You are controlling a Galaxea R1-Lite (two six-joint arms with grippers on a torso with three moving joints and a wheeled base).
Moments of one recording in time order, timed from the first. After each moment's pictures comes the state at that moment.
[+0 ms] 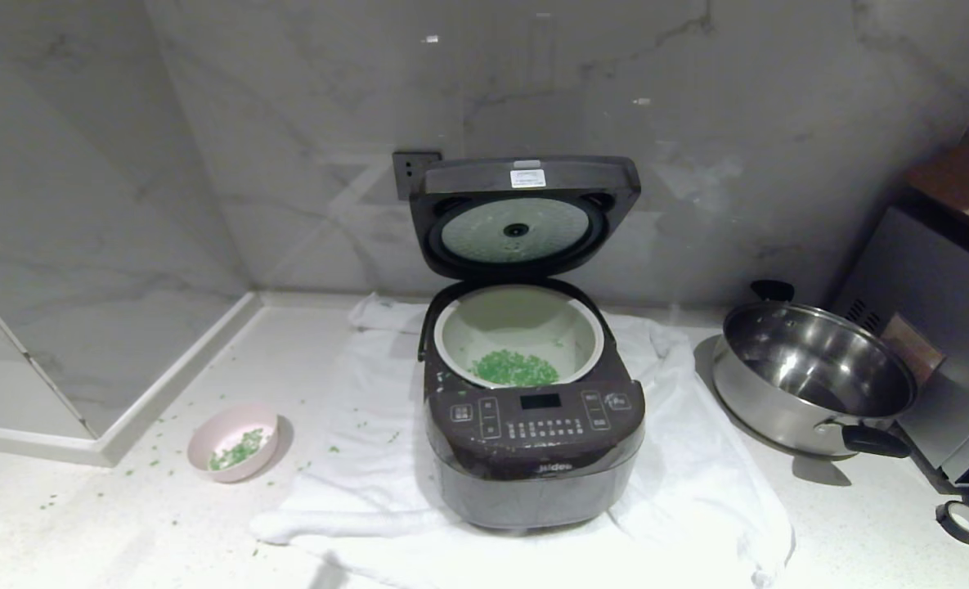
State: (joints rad) left arm -0.28 0.61 -0.54 -0.16 0.10 -0.06; right arm 0.00 0.00 0.00 0.01 -0.01 0.02
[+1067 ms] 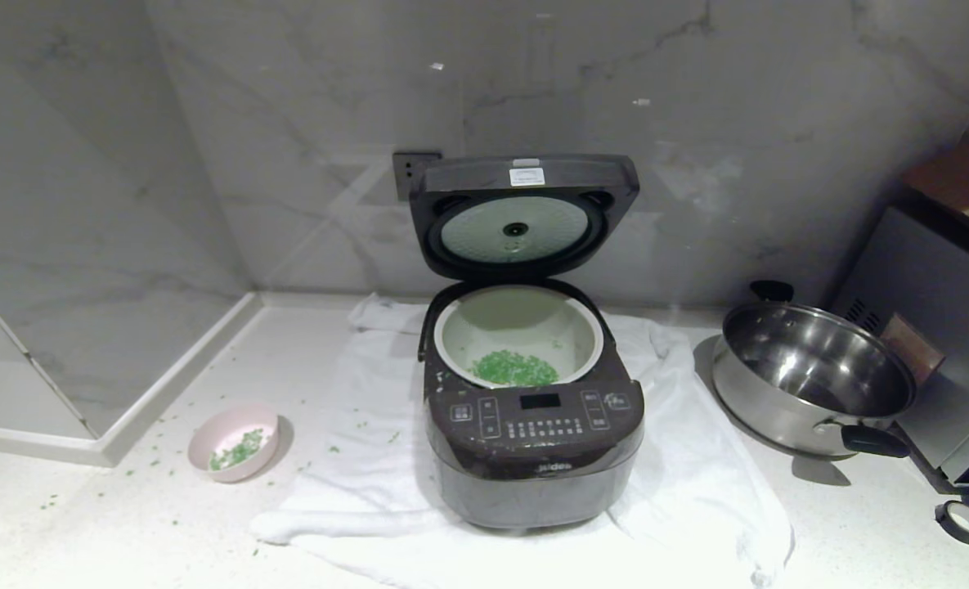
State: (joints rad) left arm 0.04 0.25 -0.24 -0.15 0.10 0.16; right arm 0.00 0.00 -0.01 0.01 -0.01 0.02
